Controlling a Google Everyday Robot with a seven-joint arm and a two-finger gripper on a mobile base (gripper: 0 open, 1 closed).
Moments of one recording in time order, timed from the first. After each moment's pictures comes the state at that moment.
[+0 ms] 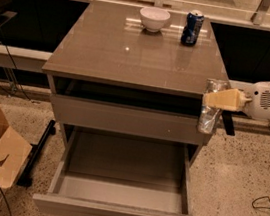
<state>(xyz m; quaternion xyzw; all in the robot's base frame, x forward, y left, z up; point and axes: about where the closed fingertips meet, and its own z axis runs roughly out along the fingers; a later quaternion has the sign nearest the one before) 0.542 -0.202 0.884 -0.16 0.87 0.32 0.35</state>
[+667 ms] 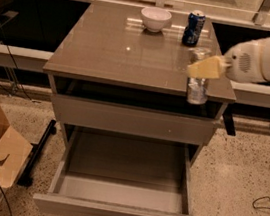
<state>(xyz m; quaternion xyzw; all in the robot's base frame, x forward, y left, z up) 0.585 -0.158 0.934 -0.25 0.86 0.25 0.37</state>
